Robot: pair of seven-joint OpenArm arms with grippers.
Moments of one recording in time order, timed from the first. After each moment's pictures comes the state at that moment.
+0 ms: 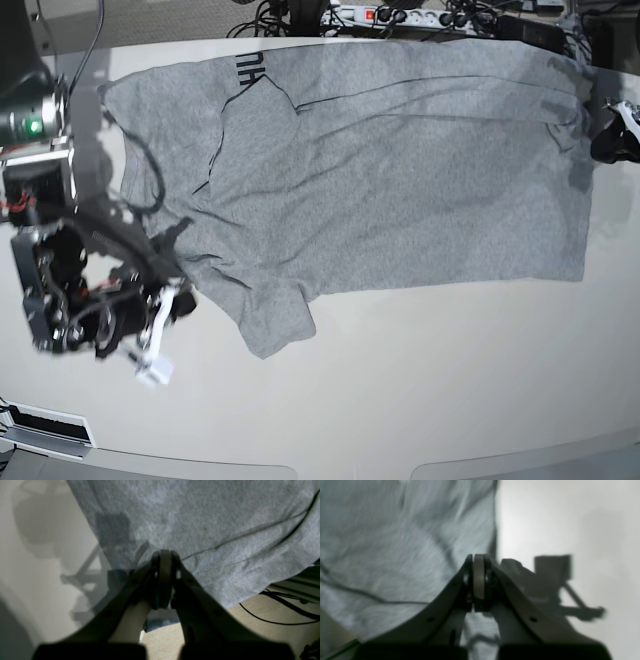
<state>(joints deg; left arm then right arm) 31.2 -45.9 -25.1 90.2 -51.7 -40.2 48.0 28.5 19.0 -9.9 55.2 39.2 40.5 -62.0</state>
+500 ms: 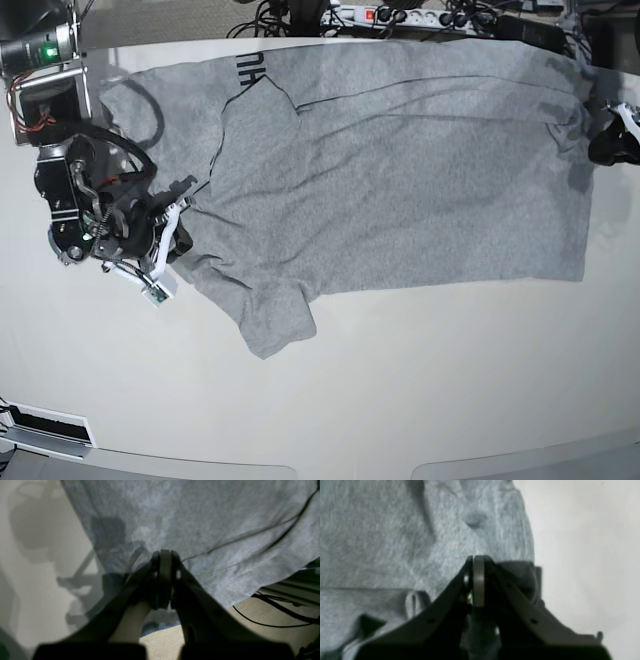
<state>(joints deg) 31.0 -45.9 -25.1 90.2 -53.8 -40.2 47.9 15.5 18.7 -9.8 55.4 10.1 35.7 -33.9</state>
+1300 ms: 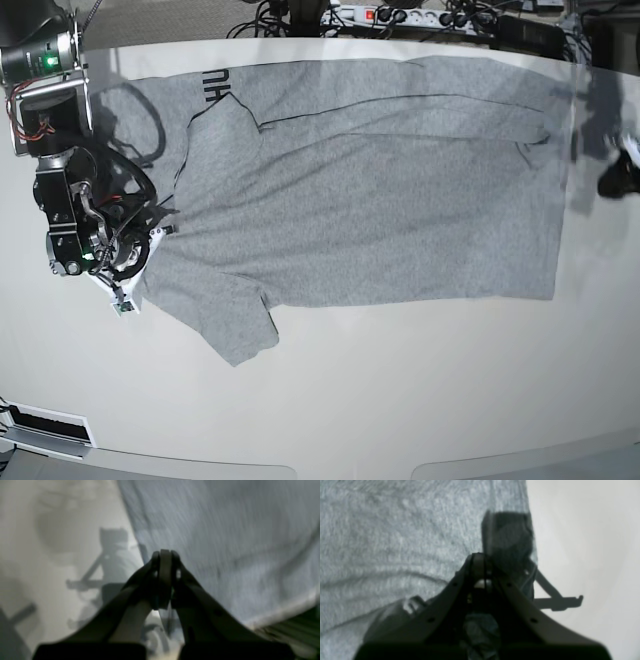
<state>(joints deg) 23.0 -45.5 -25.0 89.2 -53.7 -33.4 46.5 16.6 18.4 -9.5 58.3 12.4 20.4 -54.5</state>
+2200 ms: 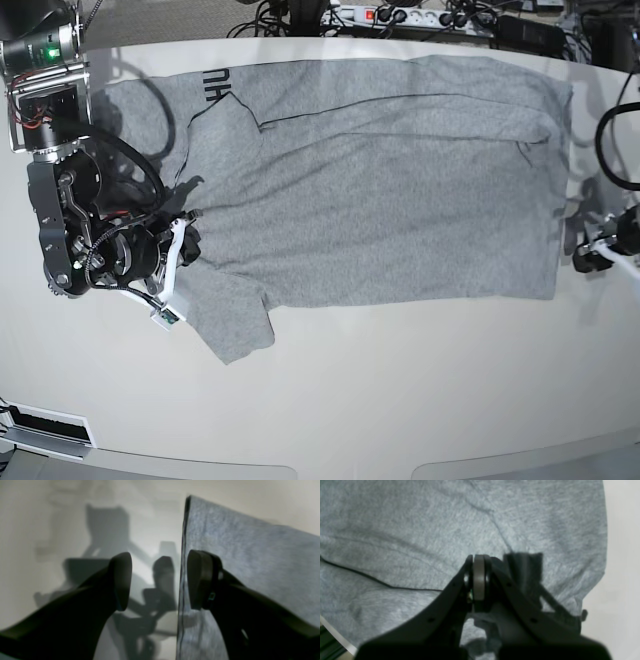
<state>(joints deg) -19.0 -37.9 -1.7 38.0 -36.2 -31.0 27.6 15.7 18.4 -8.3 70.6 25.8 36.6 -58.1</state>
